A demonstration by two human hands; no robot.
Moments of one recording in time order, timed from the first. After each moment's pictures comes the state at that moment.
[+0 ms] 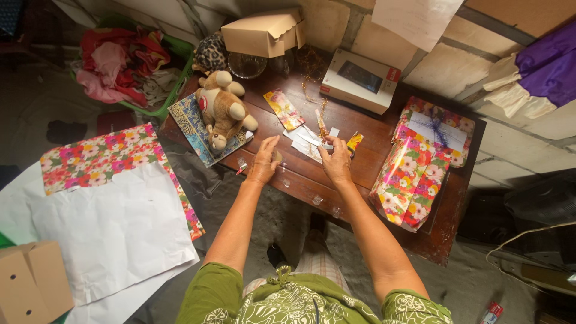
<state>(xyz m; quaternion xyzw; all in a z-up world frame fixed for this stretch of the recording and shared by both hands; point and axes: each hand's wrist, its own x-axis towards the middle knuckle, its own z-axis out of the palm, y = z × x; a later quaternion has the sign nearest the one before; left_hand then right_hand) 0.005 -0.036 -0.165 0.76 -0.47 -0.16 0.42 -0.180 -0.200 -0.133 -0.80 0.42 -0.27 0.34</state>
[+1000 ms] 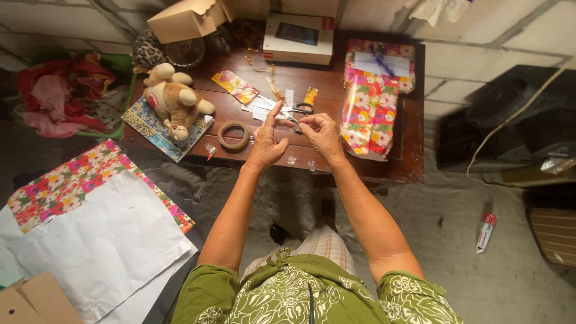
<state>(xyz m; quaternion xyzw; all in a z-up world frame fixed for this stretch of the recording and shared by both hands) -0.116 -0.040 -0.023 0.66 -0.53 -0.30 0.45 -0.281 -0.137 -0.045 -0.68 0.45 -0.31 0.49</state>
